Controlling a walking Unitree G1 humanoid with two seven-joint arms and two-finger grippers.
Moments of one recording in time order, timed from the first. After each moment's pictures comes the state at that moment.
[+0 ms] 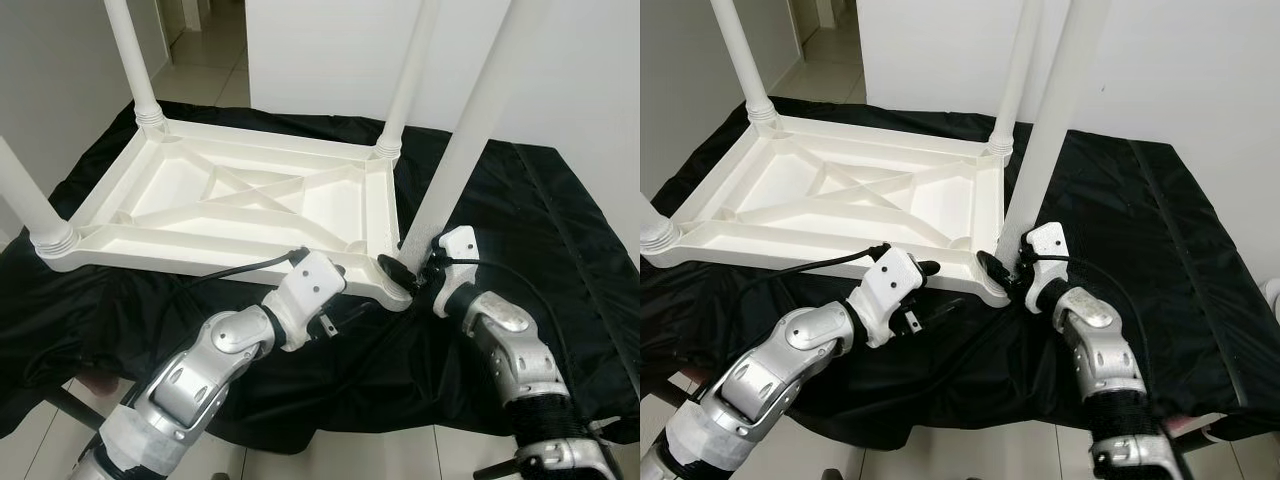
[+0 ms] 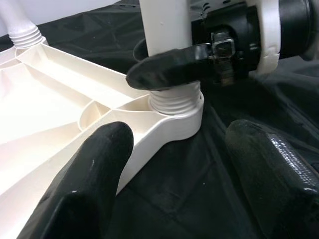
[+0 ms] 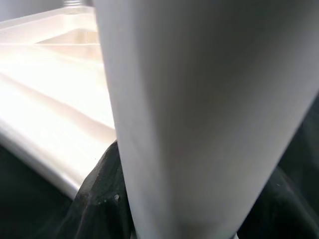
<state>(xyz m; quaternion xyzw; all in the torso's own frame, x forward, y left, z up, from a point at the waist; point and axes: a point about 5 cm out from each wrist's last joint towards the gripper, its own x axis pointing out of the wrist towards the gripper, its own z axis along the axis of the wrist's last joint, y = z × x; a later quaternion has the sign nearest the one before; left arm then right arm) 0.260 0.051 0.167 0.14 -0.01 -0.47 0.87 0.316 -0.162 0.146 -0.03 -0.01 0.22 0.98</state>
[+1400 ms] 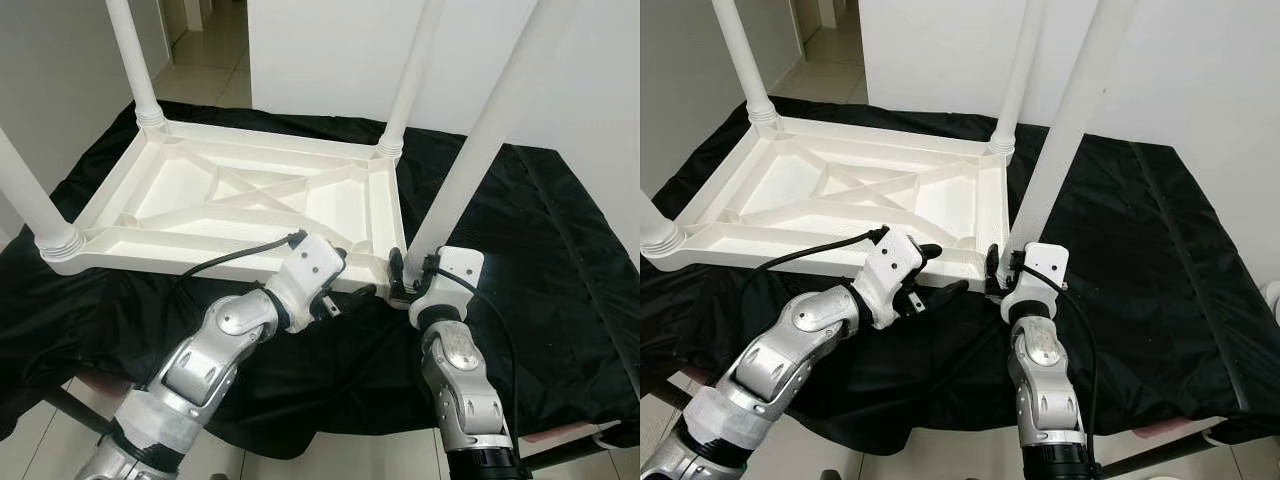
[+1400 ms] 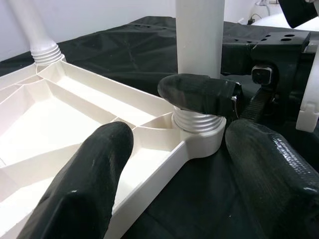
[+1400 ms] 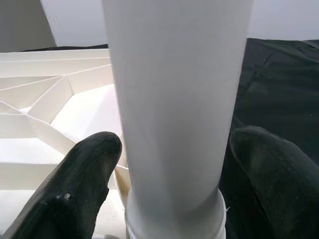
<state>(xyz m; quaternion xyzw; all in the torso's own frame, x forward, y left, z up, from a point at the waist) 0.279 0.049 0.176 0.12 -0.04 -0.46 0.88 0.286 -0.135 0.143 0.05 -0.05 -0.02 1.00</state>
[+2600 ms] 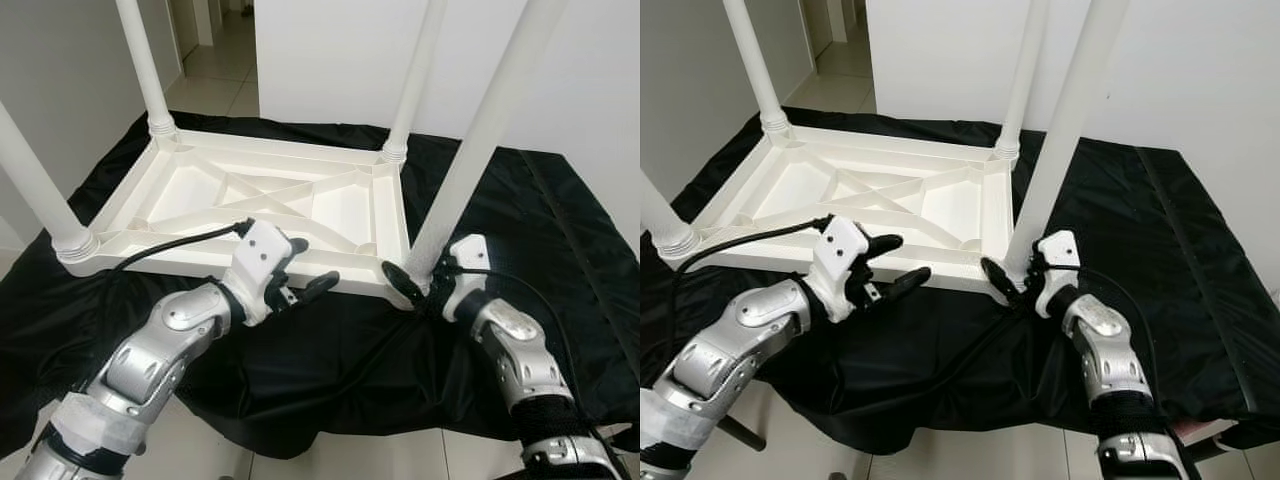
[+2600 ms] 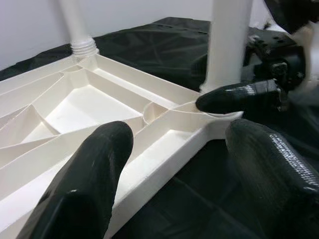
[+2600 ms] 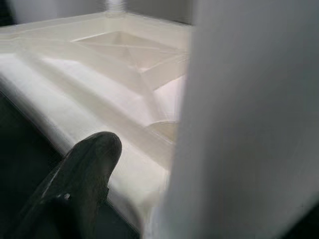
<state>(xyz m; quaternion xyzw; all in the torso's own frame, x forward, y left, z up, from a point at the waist) 0.272 0.090 0.185 0.10 -0.03 -0.46 0.88 0.322 -0.184 0.137 -0.07 -0.02 0.33 0.94</state>
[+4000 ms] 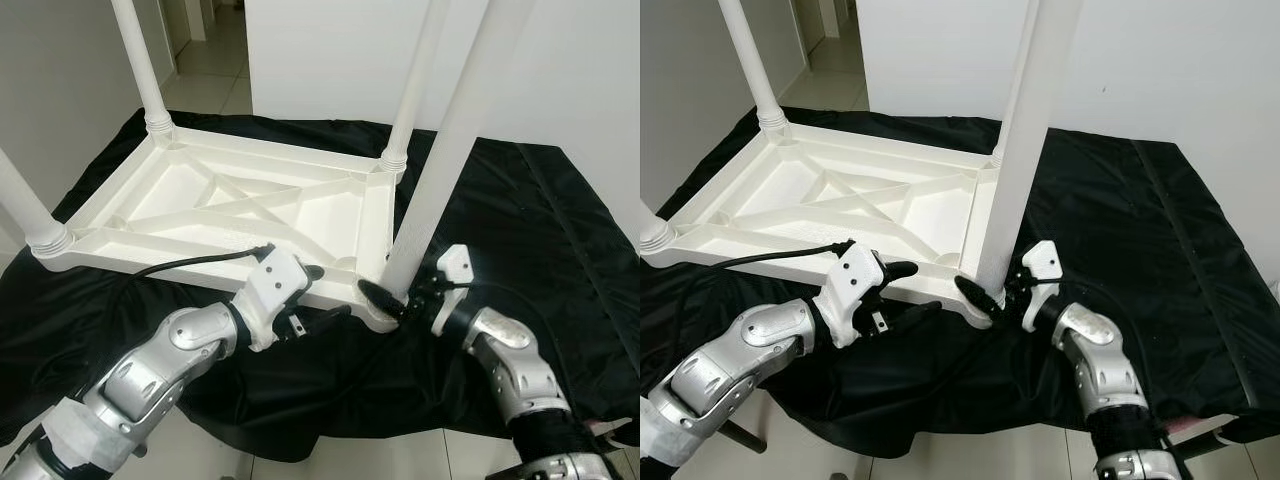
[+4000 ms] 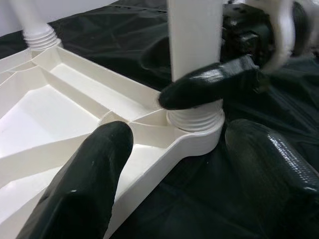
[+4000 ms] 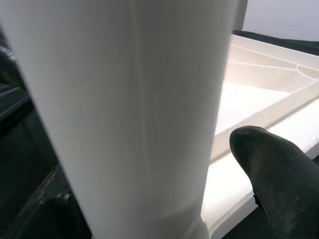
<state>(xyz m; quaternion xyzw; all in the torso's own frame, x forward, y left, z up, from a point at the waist) 0.253 0.077 0.170 0.12 -0.01 -0.52 0.85 0.309 -0.166 0.142 -0.05 -0.03 0.39 0.92</state>
